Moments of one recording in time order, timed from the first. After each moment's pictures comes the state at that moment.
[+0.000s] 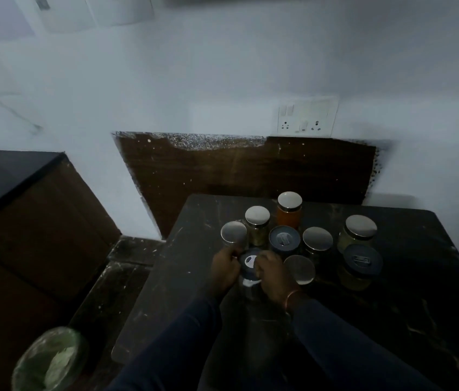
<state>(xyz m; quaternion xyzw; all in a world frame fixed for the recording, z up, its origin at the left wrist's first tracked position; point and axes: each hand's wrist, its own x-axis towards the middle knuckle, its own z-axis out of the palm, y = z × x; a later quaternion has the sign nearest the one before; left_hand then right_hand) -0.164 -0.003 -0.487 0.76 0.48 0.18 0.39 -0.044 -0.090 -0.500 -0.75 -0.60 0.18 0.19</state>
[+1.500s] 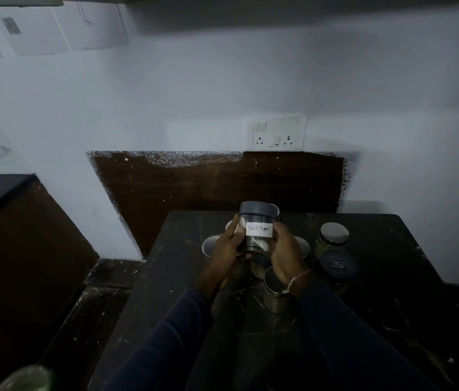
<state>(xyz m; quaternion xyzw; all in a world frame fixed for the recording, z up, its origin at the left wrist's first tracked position) -0.117 -0.028 -0.400 0.53 0.32 0.26 0.74 -0.001 -0.080 -0.426 -0.53 -0.11 0.42 0.73</state>
